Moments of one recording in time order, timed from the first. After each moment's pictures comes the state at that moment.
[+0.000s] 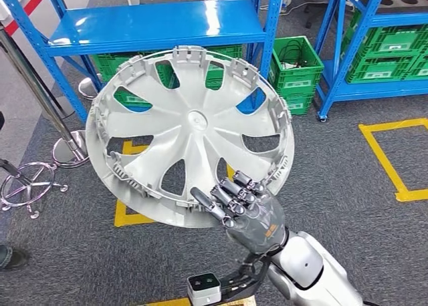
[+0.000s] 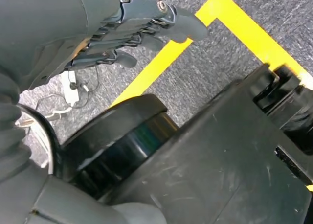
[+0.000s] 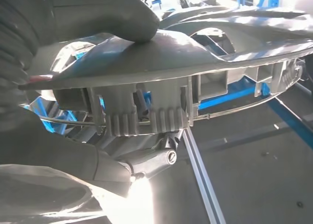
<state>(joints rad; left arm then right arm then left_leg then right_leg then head) -0.15 -0.01 -1.16 -0.24 0.60 0.14 0.04 -0.10 -0.16 0.54 -1.88 1.57 -0.68 -0.19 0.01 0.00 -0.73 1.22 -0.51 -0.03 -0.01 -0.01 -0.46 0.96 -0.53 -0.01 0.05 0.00</state>
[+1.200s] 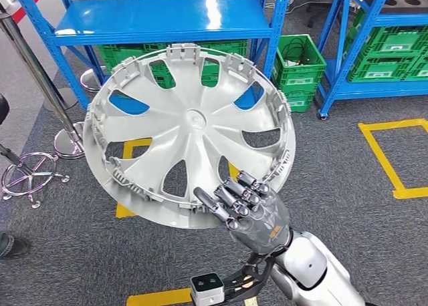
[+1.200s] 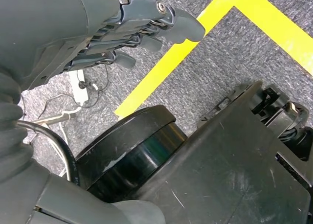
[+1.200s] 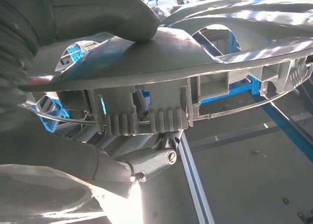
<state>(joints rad) -0.14 -0.01 -1.16 -0.24 0.57 0.13 0.06 -0.08 -0.14 0.50 -1.90 1.57 -0.68 -0.24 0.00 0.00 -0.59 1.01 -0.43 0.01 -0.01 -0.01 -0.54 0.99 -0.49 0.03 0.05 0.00</state>
